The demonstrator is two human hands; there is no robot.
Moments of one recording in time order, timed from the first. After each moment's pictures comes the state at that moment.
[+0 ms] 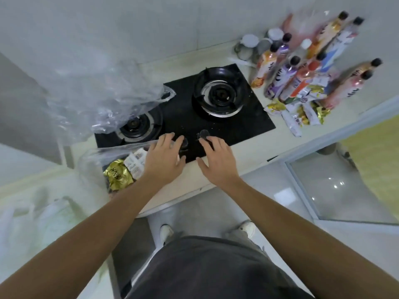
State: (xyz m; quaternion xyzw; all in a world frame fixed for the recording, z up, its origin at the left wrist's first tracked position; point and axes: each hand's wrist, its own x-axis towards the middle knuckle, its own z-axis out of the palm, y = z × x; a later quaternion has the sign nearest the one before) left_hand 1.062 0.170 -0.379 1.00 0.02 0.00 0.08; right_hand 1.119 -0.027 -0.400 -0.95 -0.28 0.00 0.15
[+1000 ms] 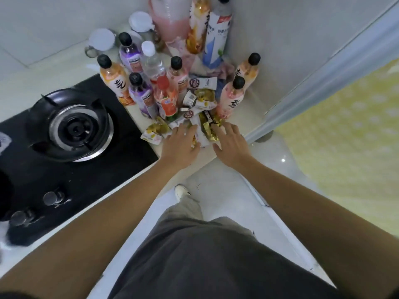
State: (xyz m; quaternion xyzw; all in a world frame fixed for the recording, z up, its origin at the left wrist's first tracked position) left_hand 1.426 -0.257 -0.453 0.98 -0.07 -0.12 0.17; right_hand 1.447 -0.455 -0.448 -0.98 -0.13 0.15 0.08
